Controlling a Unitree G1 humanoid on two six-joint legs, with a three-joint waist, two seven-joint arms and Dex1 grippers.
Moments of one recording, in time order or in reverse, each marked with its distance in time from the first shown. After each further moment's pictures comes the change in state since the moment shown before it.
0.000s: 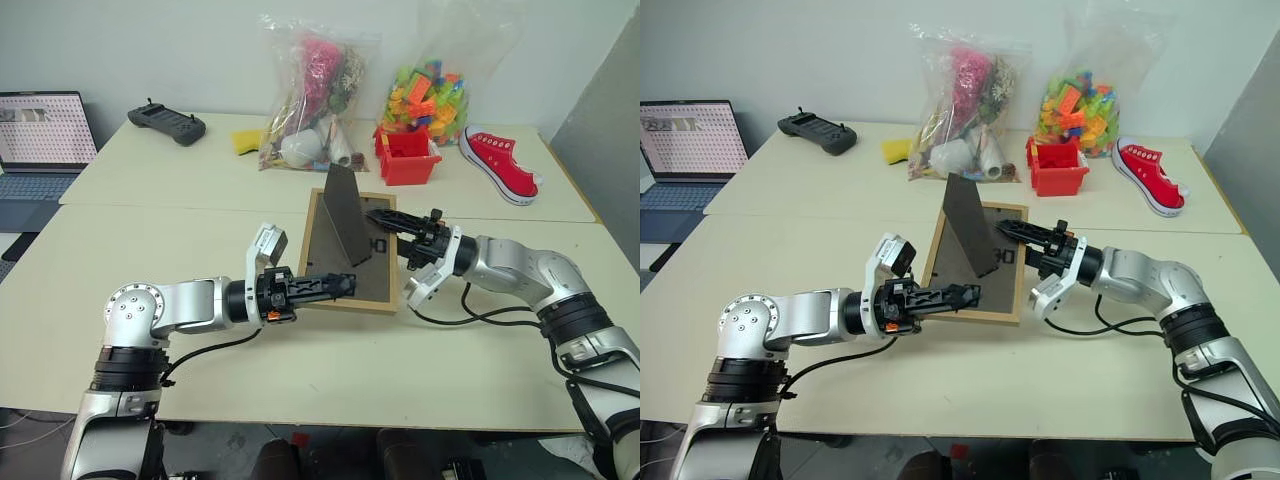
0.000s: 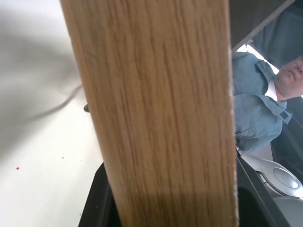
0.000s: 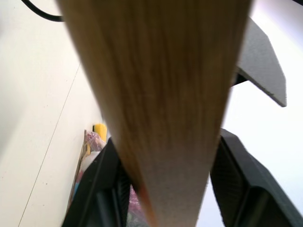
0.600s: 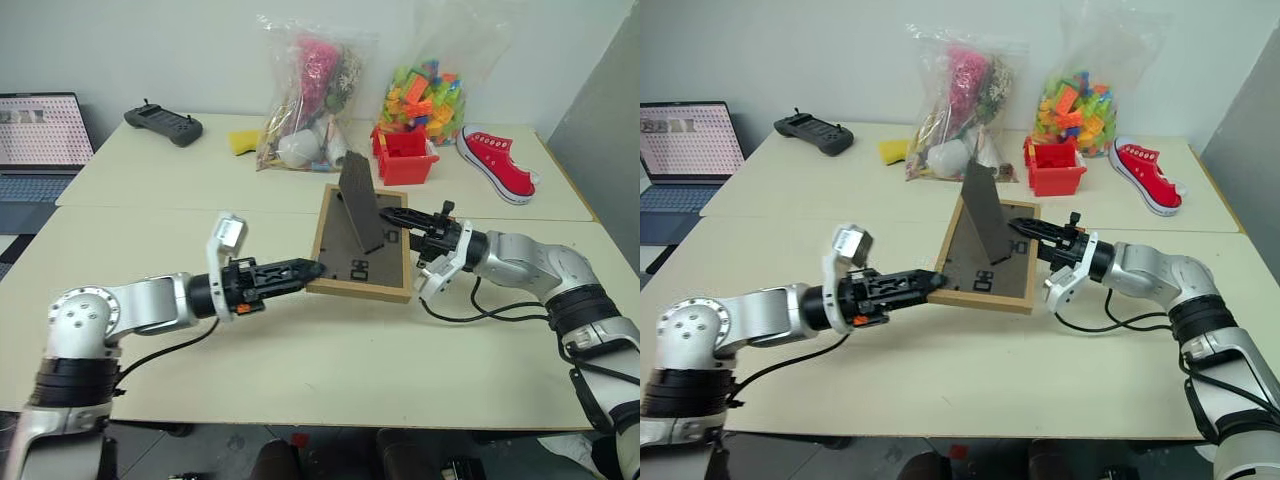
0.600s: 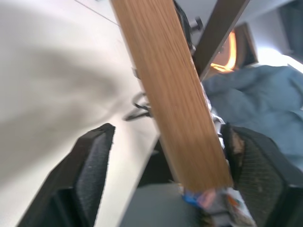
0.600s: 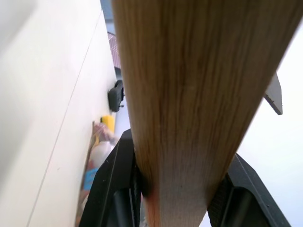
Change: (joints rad) left arm 0.098 0.200 0.083 -0.083 0.067 -0.133 -0.051; right arm -0.060 -0.024 0.000 0.207 0.048 -0.096 0.002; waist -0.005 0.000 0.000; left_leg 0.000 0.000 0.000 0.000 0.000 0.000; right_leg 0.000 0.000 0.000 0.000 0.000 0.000
